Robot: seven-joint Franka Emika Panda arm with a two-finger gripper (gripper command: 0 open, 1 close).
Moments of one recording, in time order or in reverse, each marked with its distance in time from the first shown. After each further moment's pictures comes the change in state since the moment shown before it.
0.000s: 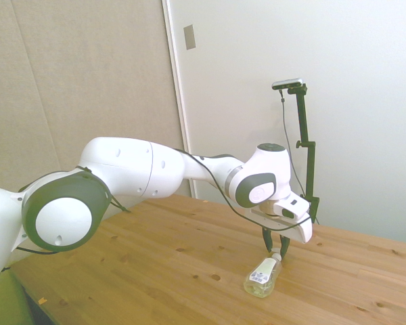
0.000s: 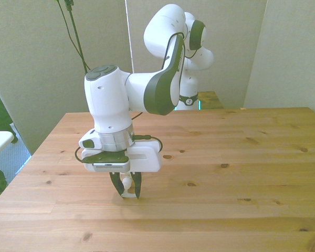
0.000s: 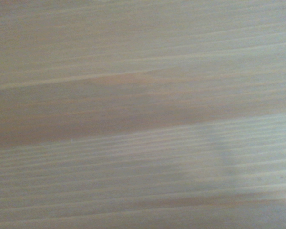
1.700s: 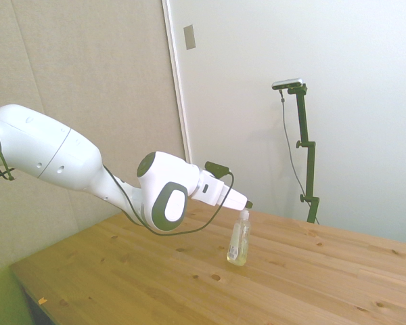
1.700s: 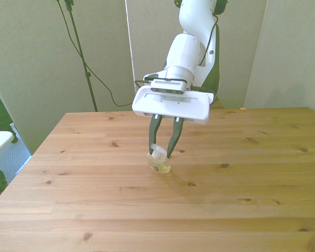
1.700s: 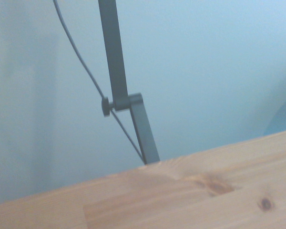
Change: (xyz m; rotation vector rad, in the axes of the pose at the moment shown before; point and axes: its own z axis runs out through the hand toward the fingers) arm -0.189 -0.022 -0.091 0.505 0.770 0.162
